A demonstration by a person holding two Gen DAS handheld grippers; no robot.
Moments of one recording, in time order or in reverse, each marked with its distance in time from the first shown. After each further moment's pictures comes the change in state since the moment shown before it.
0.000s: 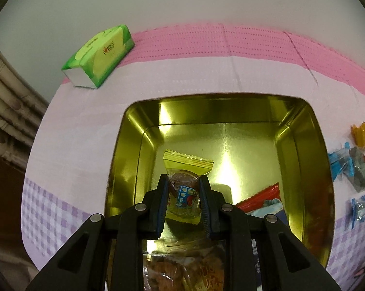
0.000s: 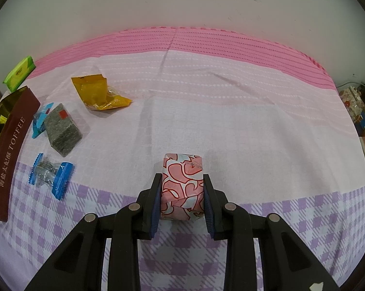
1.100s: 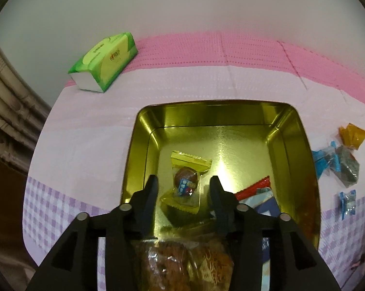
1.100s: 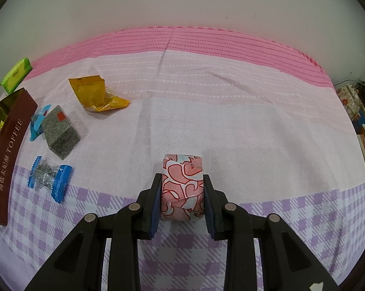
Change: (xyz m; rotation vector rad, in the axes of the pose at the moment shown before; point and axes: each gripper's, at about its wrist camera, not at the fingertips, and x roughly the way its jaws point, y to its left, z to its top) left arm -0.027 0.010 -0.008 -0.010 -0.048 -0.031; right arm 0.000 0.000 -0.001 0.023 0.003 -0.027
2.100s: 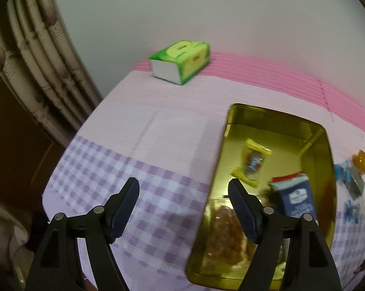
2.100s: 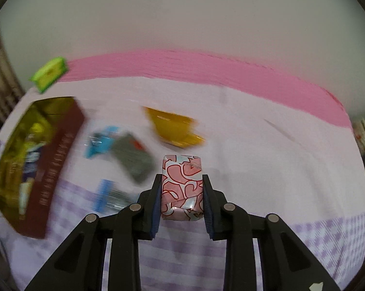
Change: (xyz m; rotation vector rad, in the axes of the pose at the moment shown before) left arm -0.058 0.079 -0.054 -0.252 -0.091 0.151; right arm -0.052 0.087 0.025 -0.141 -0.101 0.131
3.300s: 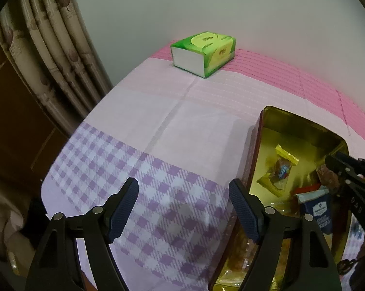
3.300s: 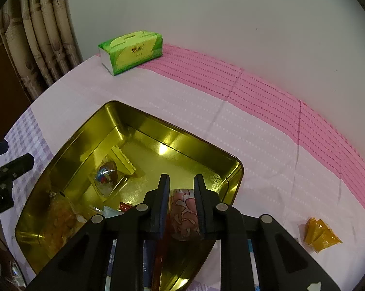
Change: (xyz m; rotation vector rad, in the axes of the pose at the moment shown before) left arm 0.024 0.028 0.004 -0.085 0.046 -0.001; right arm 0.063 0.183 0.079 -0.322 0.040 0.155
